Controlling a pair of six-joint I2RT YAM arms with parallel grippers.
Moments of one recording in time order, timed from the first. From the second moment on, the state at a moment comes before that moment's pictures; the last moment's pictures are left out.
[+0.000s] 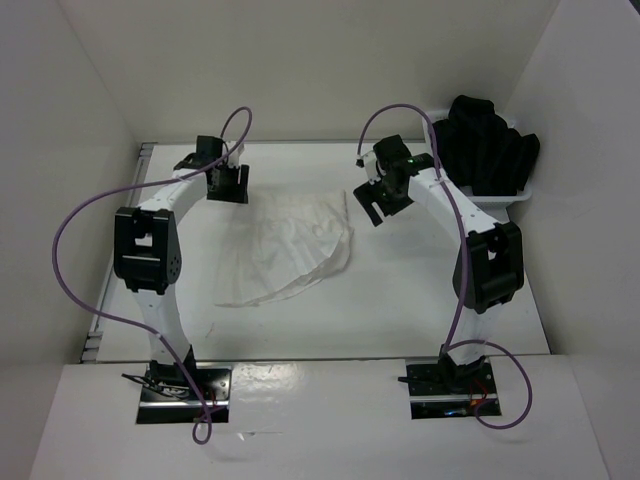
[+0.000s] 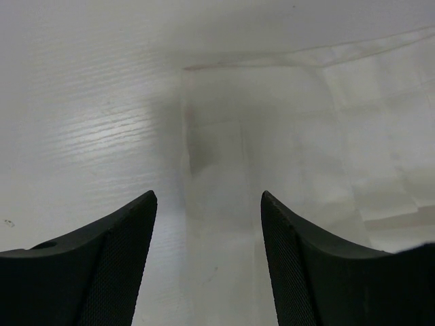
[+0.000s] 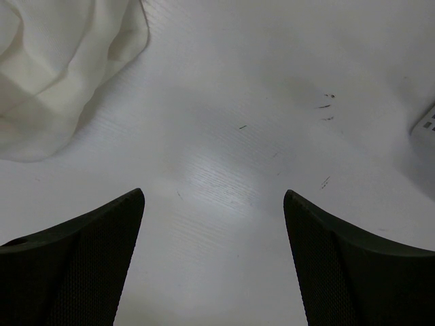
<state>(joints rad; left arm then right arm) -0.07 1.99 1.56 -0.50 0.14 0.01 0.35 1.81 1.58 -0.88 0.04 -0.24</state>
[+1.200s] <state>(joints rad) -0.07 2.14 1.65 -0.44 0.17 0.05 0.35 1.89 1.64 -0.88 0.07 -0.24</state>
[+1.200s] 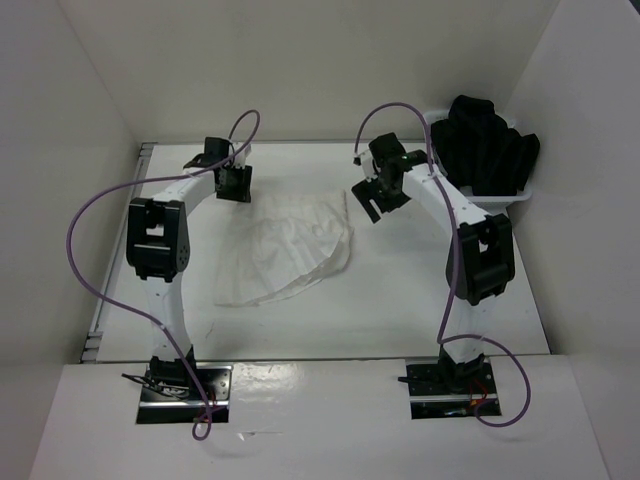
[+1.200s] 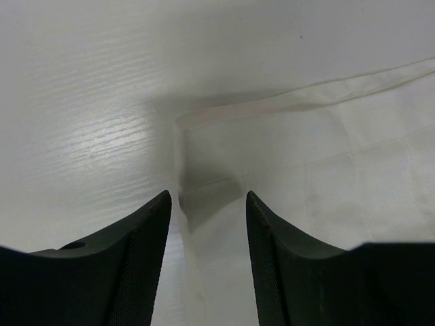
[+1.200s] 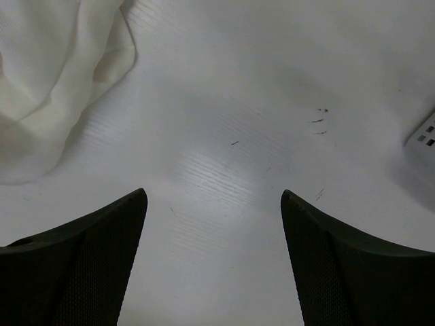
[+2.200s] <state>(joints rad) -0.05 2.18 1.70 -0.46 0.20 0.08 0.35 1.92 1.66 -0.89 0.06 -0.24</state>
